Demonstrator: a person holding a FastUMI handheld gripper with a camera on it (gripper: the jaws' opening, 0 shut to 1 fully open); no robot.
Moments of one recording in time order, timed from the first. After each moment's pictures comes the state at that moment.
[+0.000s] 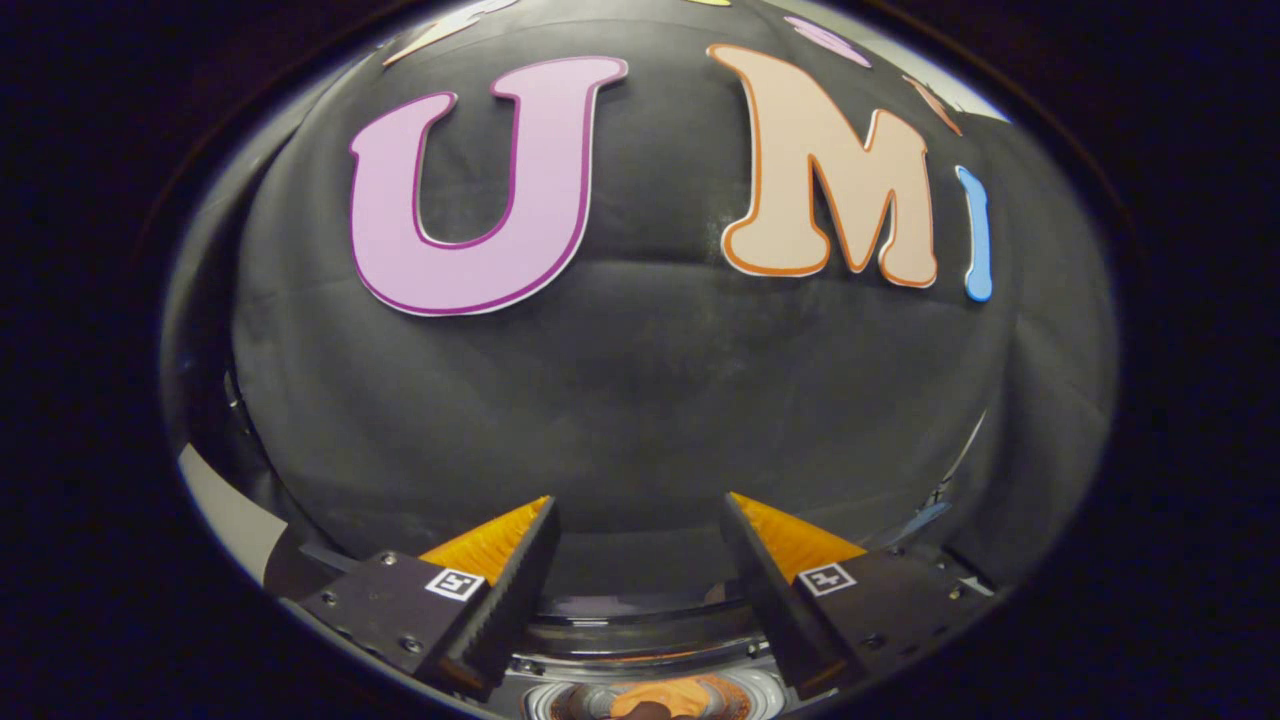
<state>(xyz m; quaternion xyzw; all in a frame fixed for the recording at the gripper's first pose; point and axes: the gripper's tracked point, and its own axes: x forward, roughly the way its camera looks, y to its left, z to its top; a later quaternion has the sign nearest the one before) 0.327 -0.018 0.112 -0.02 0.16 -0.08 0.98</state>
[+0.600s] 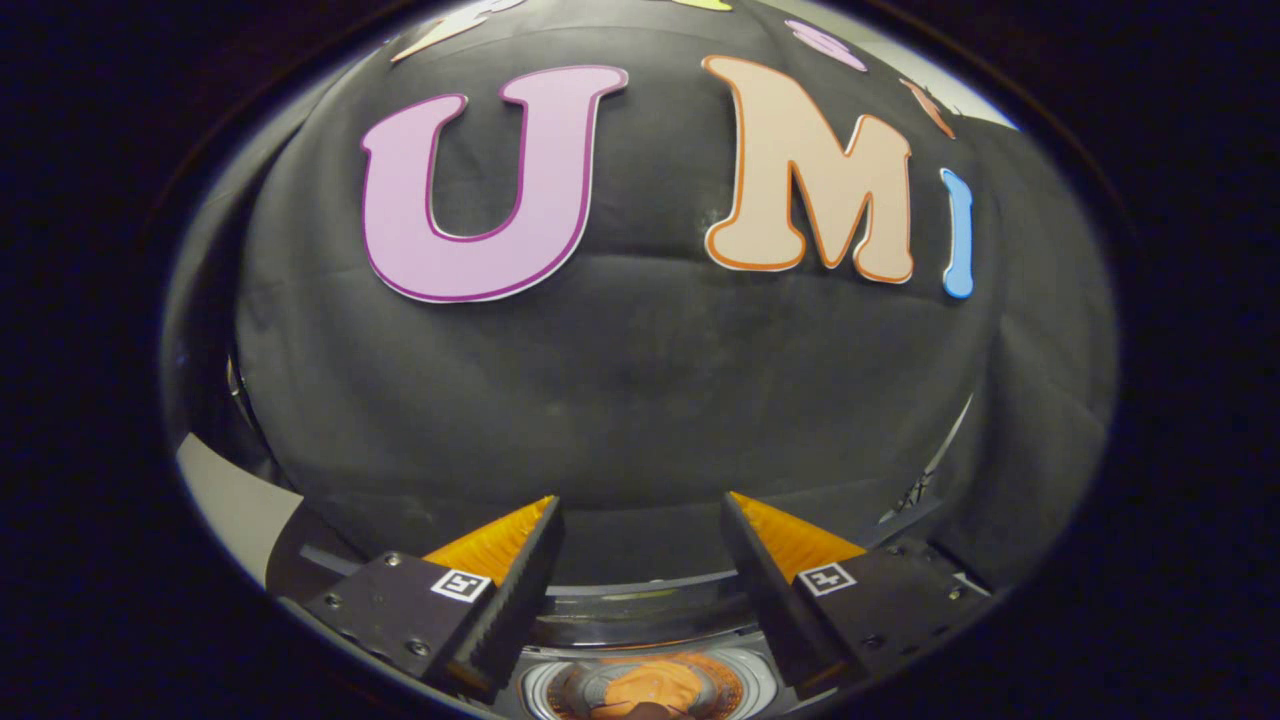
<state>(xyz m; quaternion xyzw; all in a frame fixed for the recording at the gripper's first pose) 0.328 -0.019 0.114 -0.02 0.16 -0.10 0.98</state>
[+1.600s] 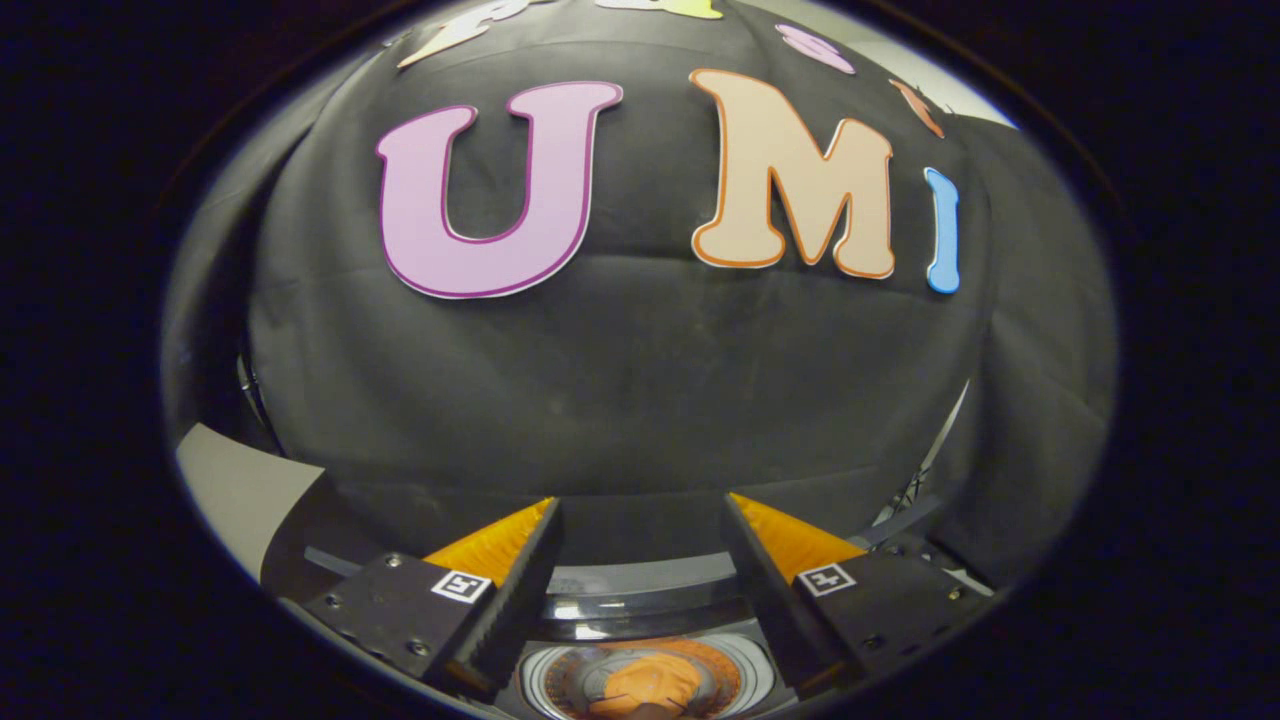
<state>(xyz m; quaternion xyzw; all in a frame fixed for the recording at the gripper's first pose) 0.328 -0.025 0.117 -0.01 0.16 -0.10 0.98</state>
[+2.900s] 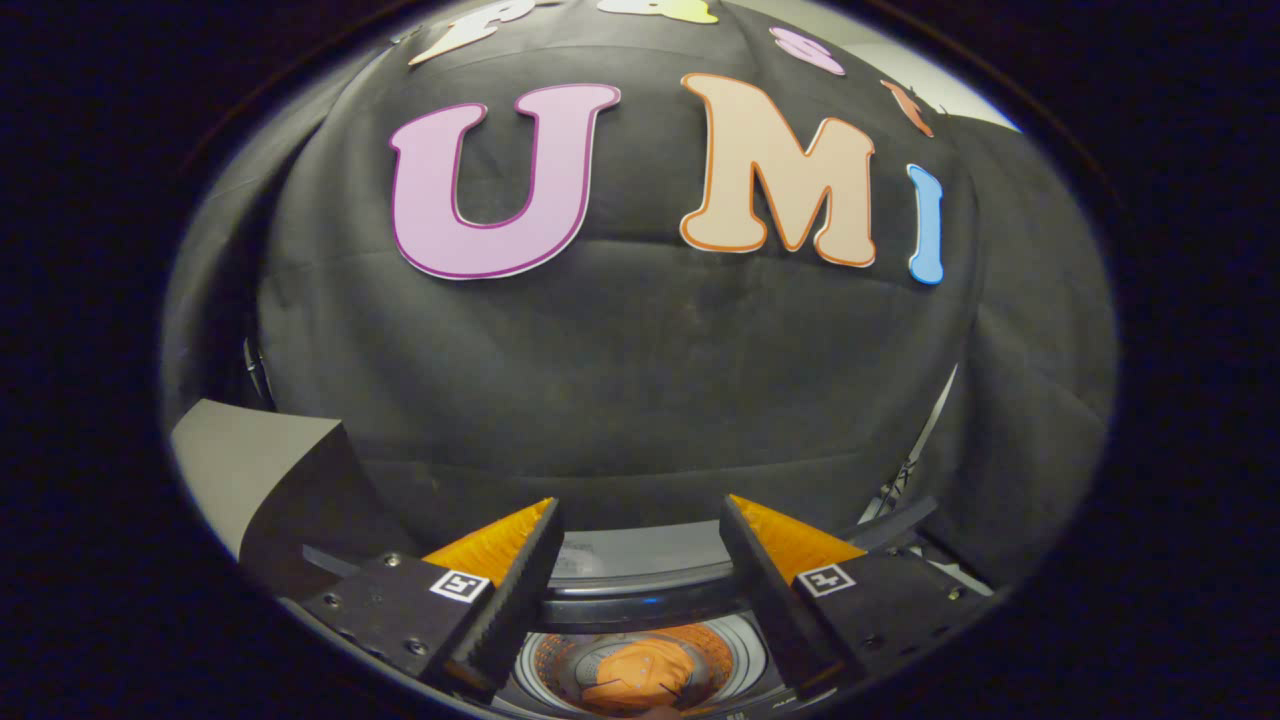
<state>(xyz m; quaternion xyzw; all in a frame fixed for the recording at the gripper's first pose) 0.326 -0.032 0.109 -0.02 0.18 -0.13 0.98</state>
